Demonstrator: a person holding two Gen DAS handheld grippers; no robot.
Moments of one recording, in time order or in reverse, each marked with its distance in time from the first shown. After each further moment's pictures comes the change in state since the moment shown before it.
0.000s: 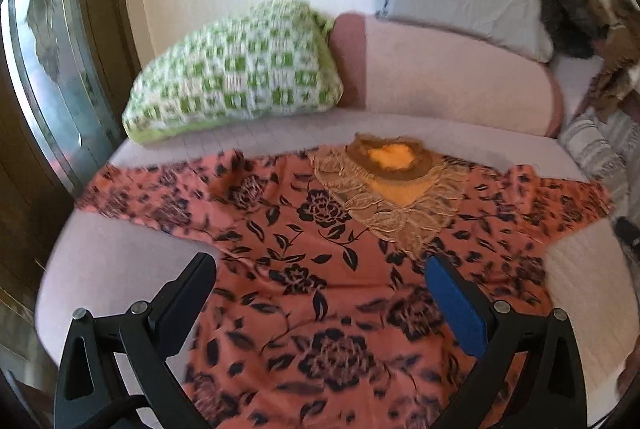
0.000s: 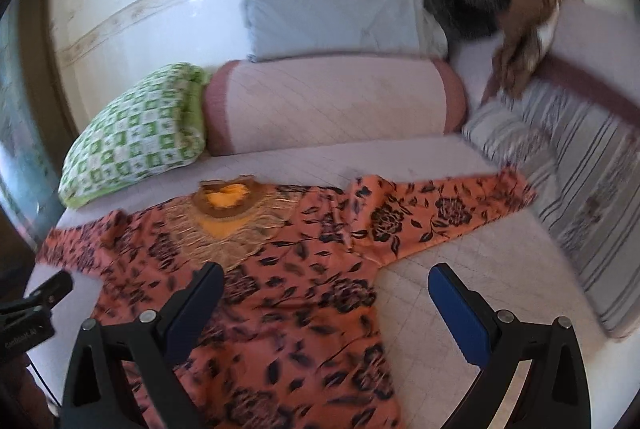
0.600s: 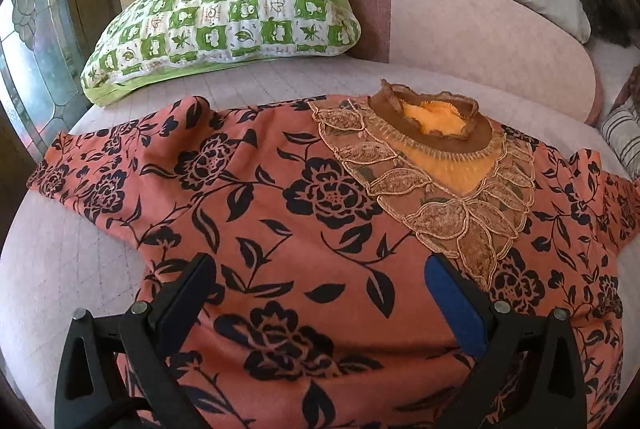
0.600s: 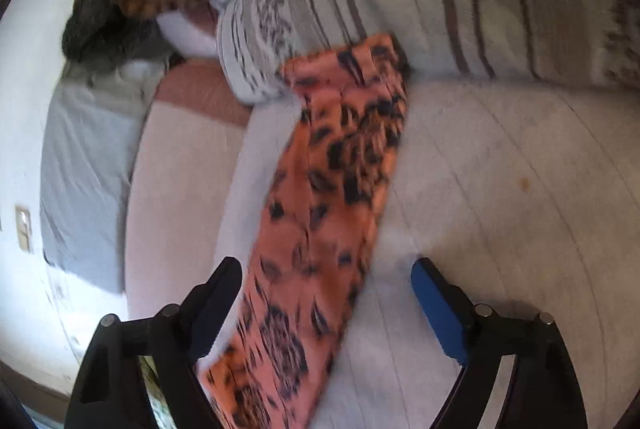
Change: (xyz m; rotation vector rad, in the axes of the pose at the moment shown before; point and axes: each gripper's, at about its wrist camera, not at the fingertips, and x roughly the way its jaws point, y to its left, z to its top) left arm 0.136 -0.003 -0.009 -0.029 0.067 0.008; right arm 0.229 -0.361 0.014 1.037 0.012 0.139
